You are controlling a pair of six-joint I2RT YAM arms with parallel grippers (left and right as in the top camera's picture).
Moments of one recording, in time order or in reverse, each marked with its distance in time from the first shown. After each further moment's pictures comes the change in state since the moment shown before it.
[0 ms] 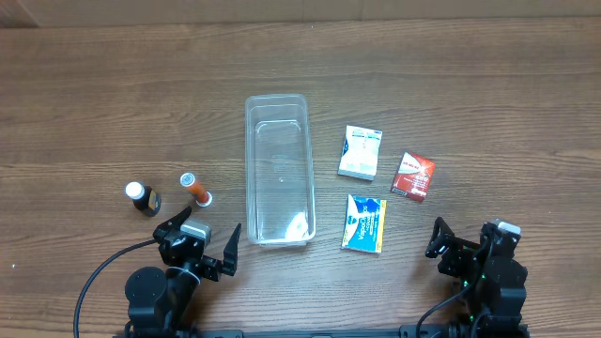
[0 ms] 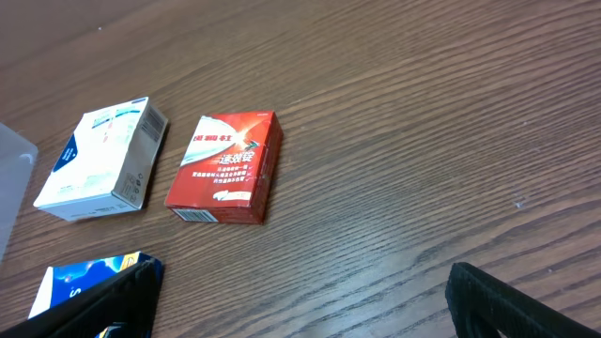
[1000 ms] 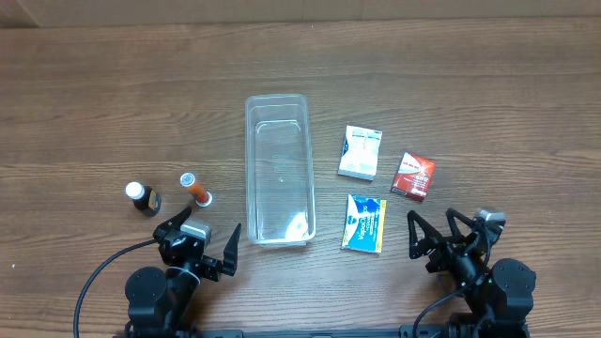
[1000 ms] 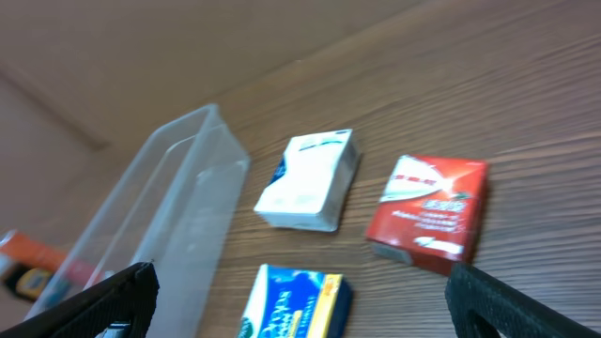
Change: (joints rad) left arm 0.000 0.000 0.000 0.000 0.000 0.000; right arm 0.000 0.000 -0.003 0.229 -0.420 0.068
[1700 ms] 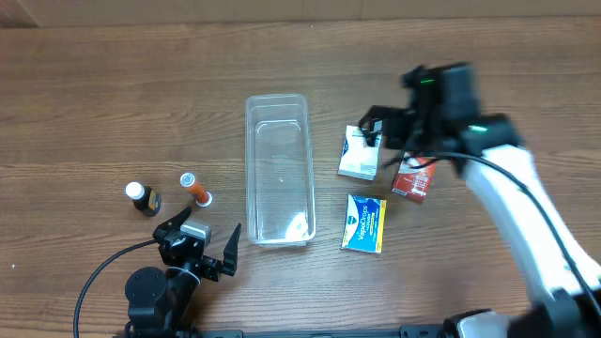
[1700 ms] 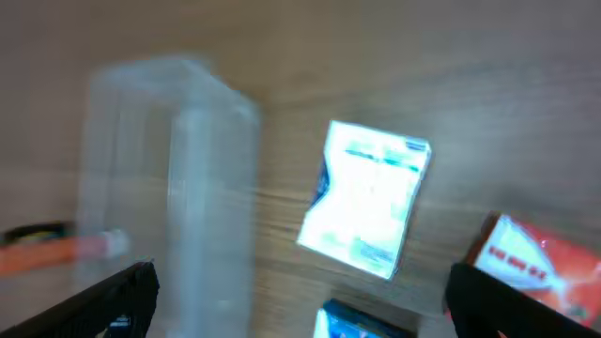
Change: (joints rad) left arm 0.000 0.000 0.000 0.000 0.000 0.000; right arm 0.288 1.520 1.120 -0.296 0.140 -0.044
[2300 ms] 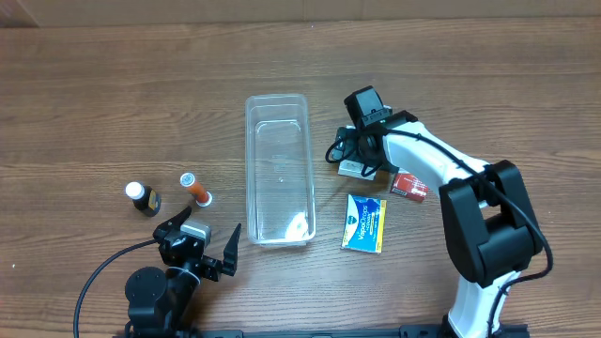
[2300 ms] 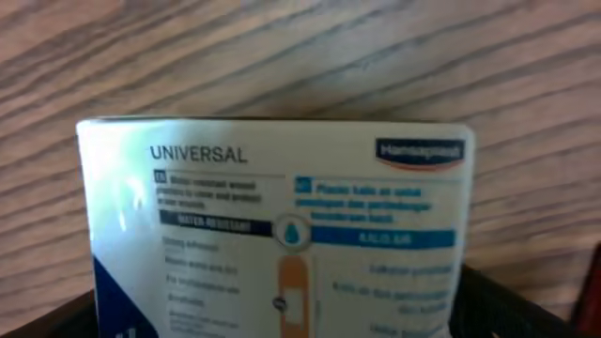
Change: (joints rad) left arm 0.000 0.000 0.000 0.000 0.000 0.000; right arm 0.139 0.466 0.005 0.173 0.329 0.260
